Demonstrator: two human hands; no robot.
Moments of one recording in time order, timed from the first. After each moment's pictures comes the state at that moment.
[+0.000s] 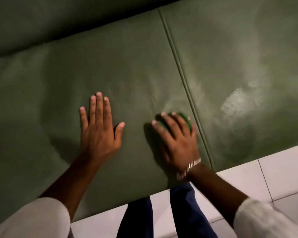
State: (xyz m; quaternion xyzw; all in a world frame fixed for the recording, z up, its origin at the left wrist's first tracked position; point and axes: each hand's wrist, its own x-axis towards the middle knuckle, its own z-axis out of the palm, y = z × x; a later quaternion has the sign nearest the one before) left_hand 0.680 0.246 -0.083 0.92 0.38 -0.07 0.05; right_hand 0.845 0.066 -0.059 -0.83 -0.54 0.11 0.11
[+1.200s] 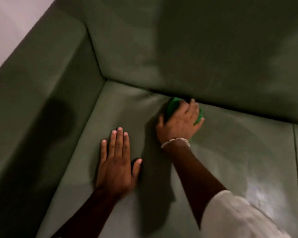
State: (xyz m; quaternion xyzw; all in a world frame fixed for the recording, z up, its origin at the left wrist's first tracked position) left_hand 0.537 0.345 -0.083 0.79 0.61 -0.05 0.05; right_hand 0.717 0.427 -0.057 -0.86 -0.45 0.15 0.19
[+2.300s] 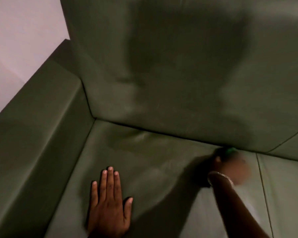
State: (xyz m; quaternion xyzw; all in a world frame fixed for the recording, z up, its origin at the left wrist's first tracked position) left_hand 0.541 0.347 -0.085 0.79 0.62 0.00 0.04; right_hand 0.867 0.390 -0.036 -0.96 -0.09 0.13 0.22
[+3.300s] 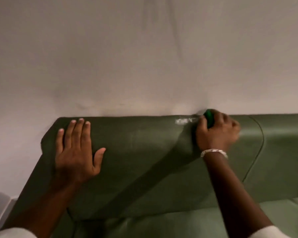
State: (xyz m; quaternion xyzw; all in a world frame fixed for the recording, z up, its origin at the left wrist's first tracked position) left_hand 0.612 0.688 0.205 0.82 0.48 0.25 -0.16; right_hand 0.934 0.562 0.274 -0.89 -0.25 -0.10 0.37
